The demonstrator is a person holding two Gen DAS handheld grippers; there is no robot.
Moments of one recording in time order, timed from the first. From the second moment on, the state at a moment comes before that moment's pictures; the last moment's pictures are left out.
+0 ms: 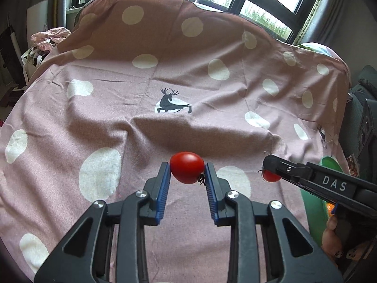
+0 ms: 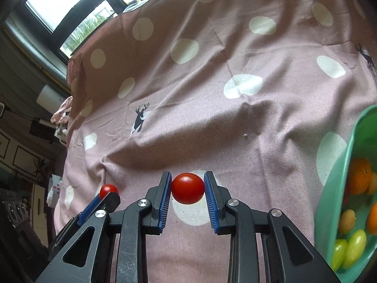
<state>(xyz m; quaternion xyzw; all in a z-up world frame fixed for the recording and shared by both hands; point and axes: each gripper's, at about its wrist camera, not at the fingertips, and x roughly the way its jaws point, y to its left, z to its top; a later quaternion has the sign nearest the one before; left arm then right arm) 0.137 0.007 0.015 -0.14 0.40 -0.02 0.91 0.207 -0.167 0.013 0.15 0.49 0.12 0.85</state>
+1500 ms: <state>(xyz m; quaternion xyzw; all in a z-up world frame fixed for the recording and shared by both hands) 0.097 -0.214 0.058 -0.08 0.38 -0.25 0.88 0.085 -0.379 0.072 0.23 0.34 -0.07 0.91</state>
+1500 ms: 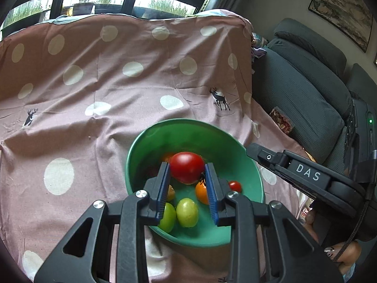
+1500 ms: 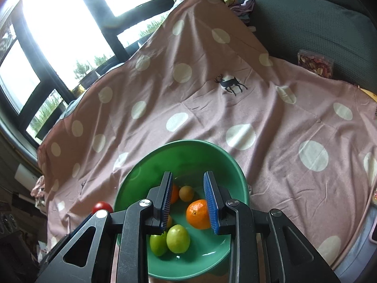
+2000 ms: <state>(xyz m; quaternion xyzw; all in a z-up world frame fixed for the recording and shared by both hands) 0.113 -0.241 0.021 -0.08 0.44 -0.27 0.85 0.094 -0.389 0.055 0.23 0.38 -0.09 0.89</state>
